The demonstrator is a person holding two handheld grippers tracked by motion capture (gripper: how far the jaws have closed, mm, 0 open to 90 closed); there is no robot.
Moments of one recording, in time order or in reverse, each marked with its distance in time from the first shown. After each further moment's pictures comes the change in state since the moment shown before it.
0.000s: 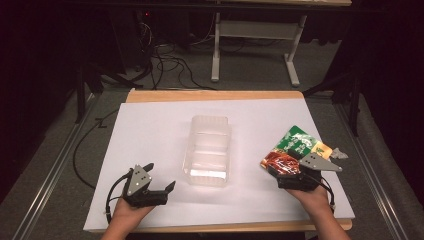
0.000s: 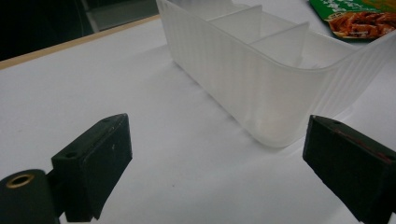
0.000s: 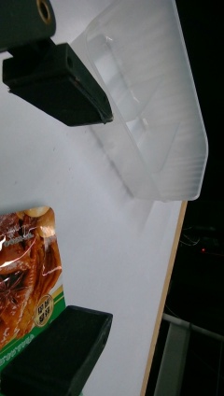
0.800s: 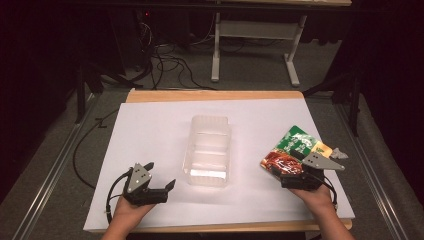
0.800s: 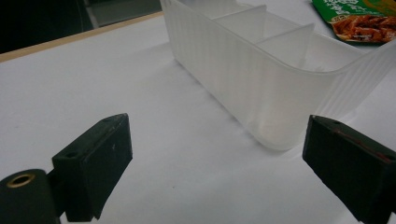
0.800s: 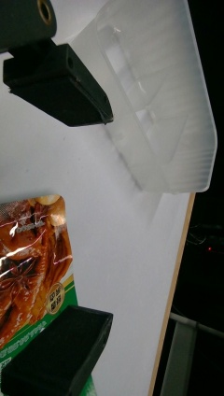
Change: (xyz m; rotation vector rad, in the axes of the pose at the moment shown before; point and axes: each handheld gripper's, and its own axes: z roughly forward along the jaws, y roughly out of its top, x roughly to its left) left arm 0.002 0.000 0.003 0.003 -0.003 -0.025; right arm -0.009 -0.003 -0.002 0.028 -0.003 0.005
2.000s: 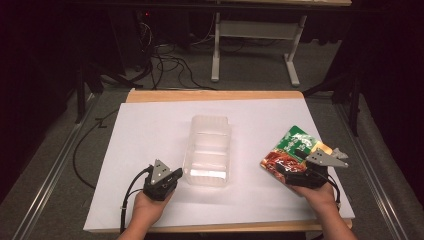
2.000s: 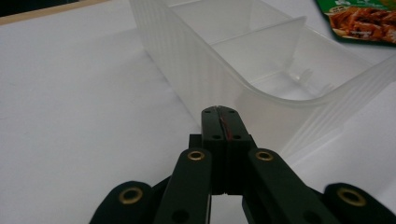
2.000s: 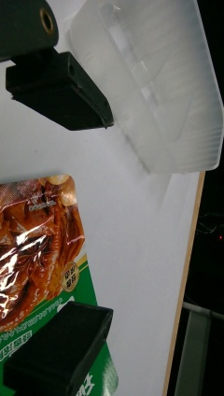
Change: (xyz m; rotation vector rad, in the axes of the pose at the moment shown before) left arm -0.029 0.015 0.037 0.080 -0.018 -0.046; right arm -0.013 -0.002 -0.002 0.031 -0.038 0.034
